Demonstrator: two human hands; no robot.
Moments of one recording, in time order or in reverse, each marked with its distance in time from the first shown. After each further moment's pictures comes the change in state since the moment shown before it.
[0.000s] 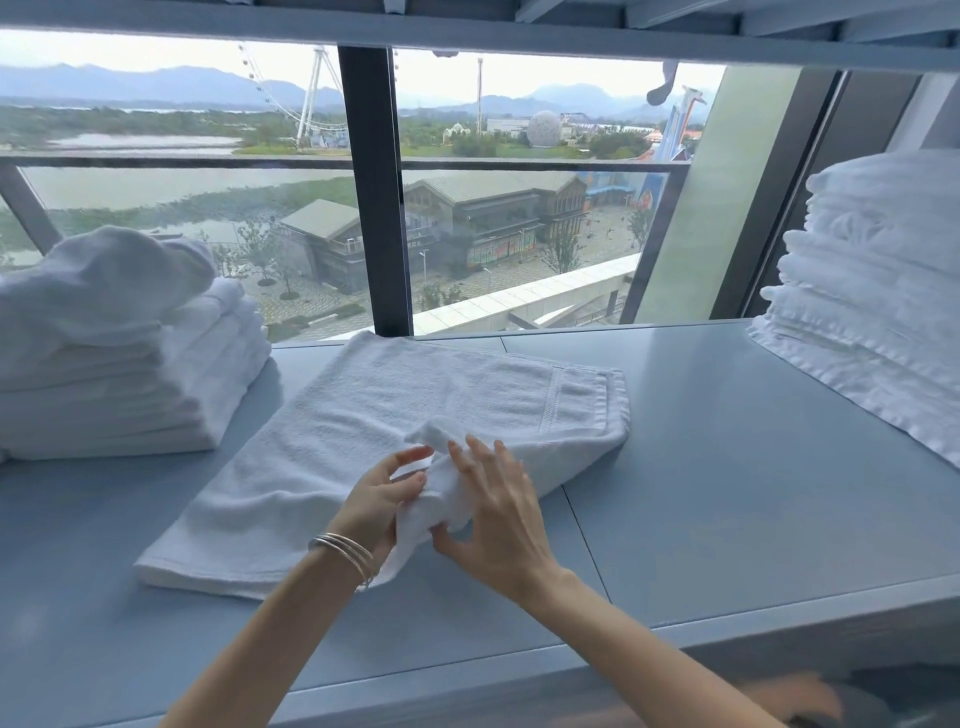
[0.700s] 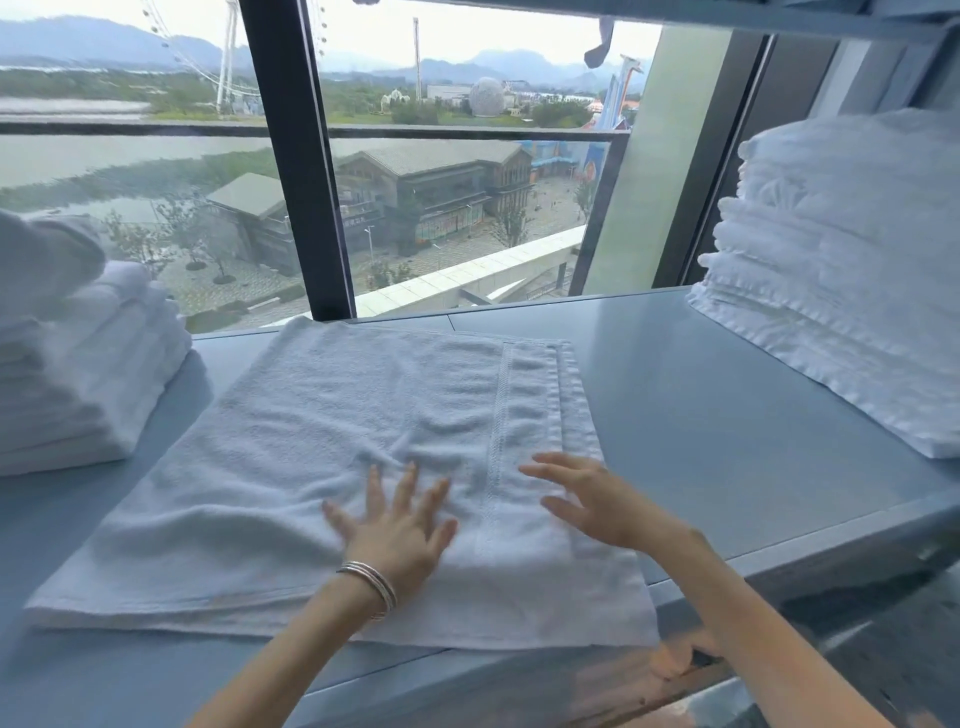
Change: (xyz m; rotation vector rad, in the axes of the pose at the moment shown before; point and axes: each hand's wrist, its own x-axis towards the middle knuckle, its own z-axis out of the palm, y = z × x) left_hand 0.029 -0.069 0.019 1.912 -0.091 0.077; right_hand -0.029 0.117 -0.092 -0.068 -0.563 0.226
